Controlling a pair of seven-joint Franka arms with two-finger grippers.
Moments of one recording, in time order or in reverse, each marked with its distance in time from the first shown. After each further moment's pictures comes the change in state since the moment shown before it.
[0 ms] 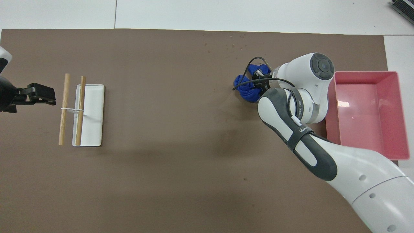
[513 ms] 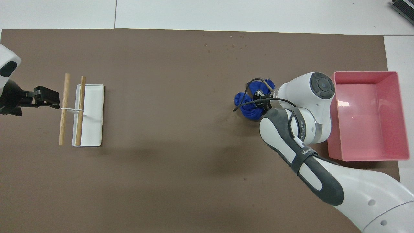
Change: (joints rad) left arm -0.020 0.008 0.022 -0.038 0.001 -0.004 0.013; right arm 0.011 -0.159 0.004 -0.242 0.000 -0.016 -0.066
